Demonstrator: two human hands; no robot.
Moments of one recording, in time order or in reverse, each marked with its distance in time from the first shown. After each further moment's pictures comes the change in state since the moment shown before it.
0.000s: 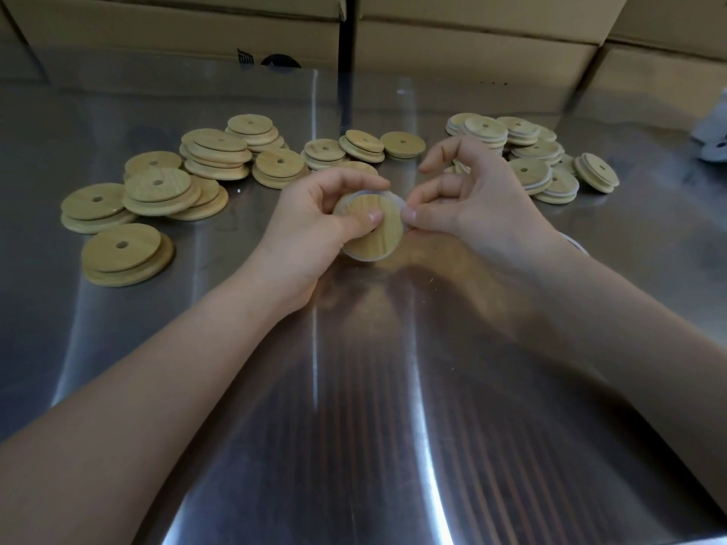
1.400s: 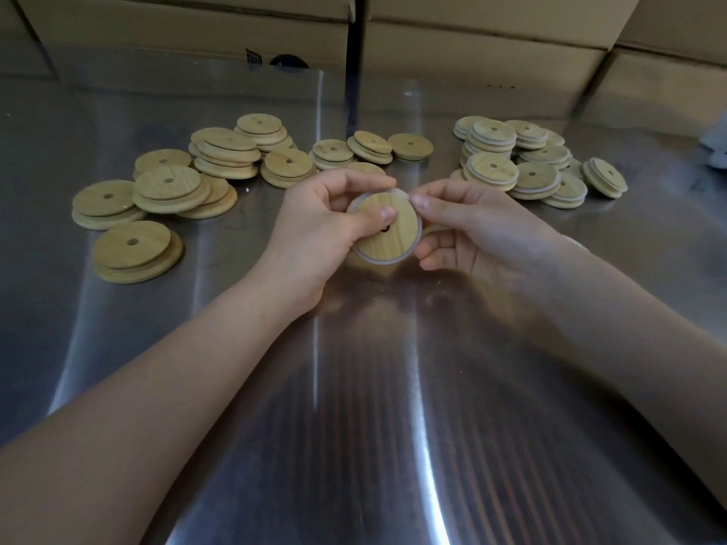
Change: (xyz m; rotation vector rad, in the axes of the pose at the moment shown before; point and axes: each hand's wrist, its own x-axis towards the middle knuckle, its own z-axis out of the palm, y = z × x) left_hand 0.001 -0.005 0.000 -0.053 0.056 0.017; right_hand 0.002 0.004 0.002 0.286 -0.139 0.329
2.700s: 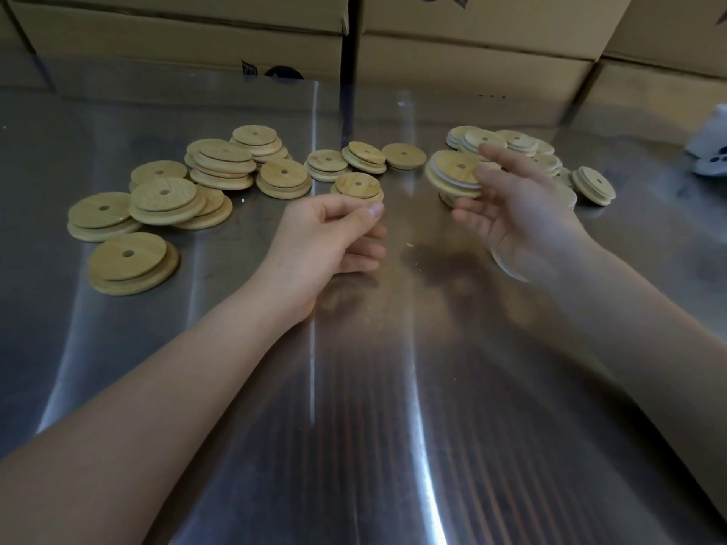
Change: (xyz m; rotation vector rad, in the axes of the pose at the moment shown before) left_hand 0.002 0.000 -0.001 -0.004 -0.005 -0.146; right_hand 0.008 -0.012 -0.028 0.242 0.492 -0.175
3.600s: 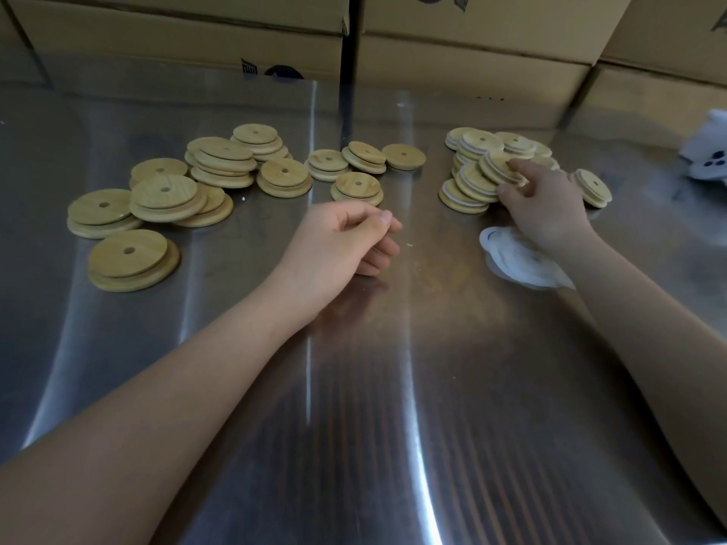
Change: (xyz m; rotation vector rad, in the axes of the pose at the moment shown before) left_hand -0.002 -0.004 0.006 0.214 -0.054 0.076; right_hand 0.047 0.002 -0.055 -1.277 0.193 -0.344
